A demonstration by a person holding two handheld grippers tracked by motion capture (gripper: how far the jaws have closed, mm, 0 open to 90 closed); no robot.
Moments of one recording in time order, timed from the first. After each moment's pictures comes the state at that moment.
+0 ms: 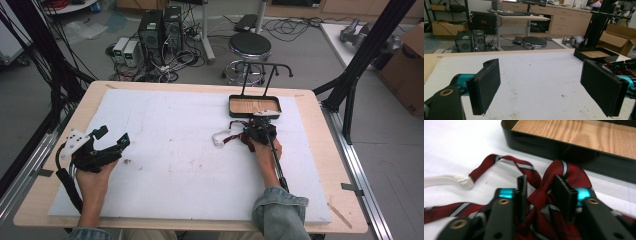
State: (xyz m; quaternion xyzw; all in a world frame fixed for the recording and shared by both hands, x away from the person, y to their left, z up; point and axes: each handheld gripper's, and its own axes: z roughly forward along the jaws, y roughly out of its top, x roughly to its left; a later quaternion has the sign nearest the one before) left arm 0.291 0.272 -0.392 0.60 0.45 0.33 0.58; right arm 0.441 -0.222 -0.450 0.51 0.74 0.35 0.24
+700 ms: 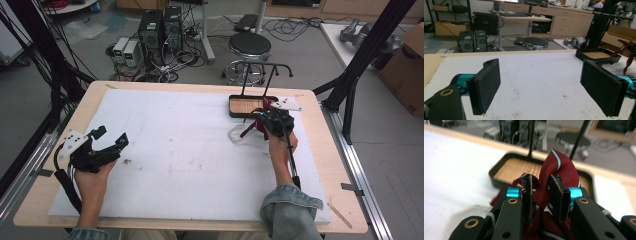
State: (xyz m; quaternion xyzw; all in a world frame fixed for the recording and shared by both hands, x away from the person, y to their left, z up) left arm 0.290 0.274 -0.392 0.60 0.45 0.33 0.58; right arm 0.422 -0.255 -0.389 0.48 0.69 0.41 0.35
